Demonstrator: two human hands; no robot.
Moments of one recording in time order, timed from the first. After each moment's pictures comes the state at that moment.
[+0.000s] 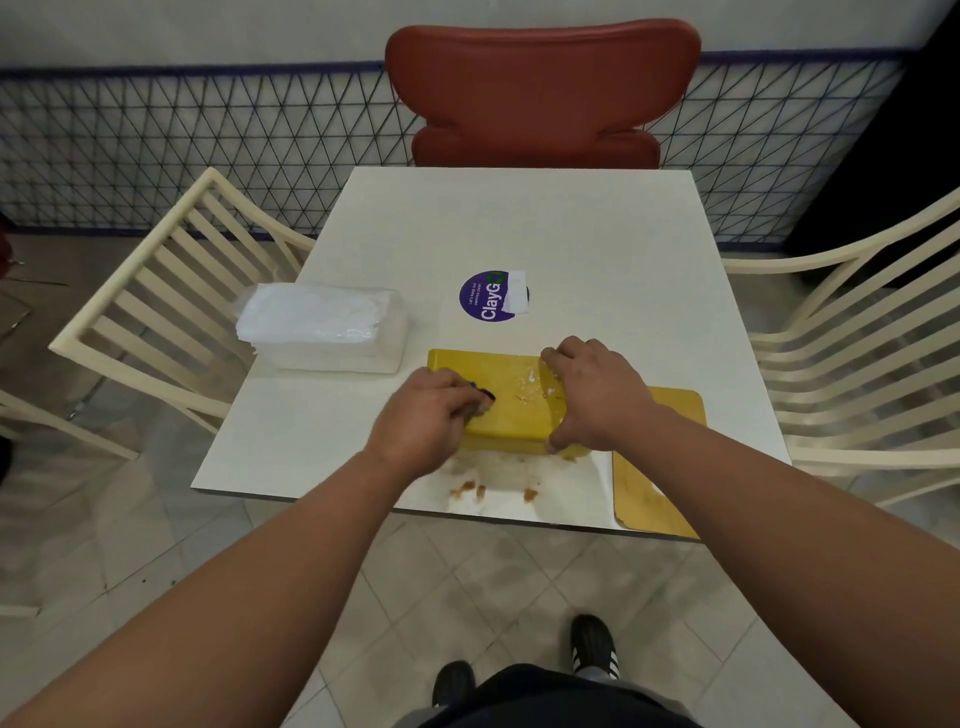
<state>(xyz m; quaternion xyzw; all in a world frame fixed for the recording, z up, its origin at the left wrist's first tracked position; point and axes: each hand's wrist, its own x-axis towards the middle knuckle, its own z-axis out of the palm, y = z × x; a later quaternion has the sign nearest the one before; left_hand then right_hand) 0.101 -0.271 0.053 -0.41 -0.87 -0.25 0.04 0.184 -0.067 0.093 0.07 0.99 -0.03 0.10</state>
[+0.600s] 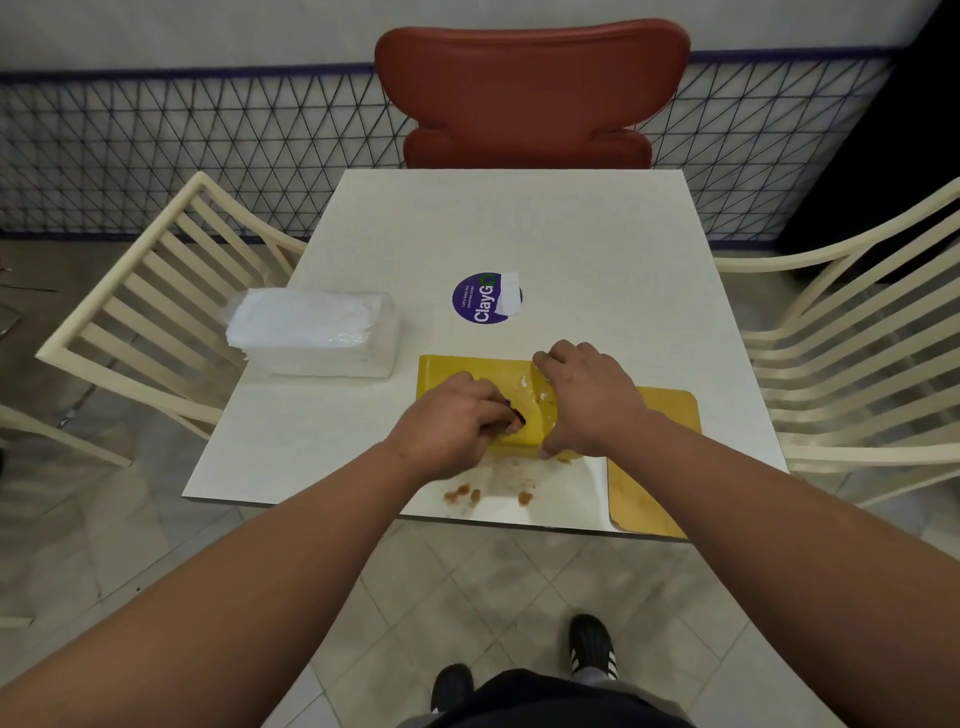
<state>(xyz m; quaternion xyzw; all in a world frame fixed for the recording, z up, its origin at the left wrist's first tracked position) 0.107 -0.247 0.061 -0.53 -0.82 -0.19 -0.03 0.184 -0.068 0.090 0.07 0.99 -0.02 0.10</state>
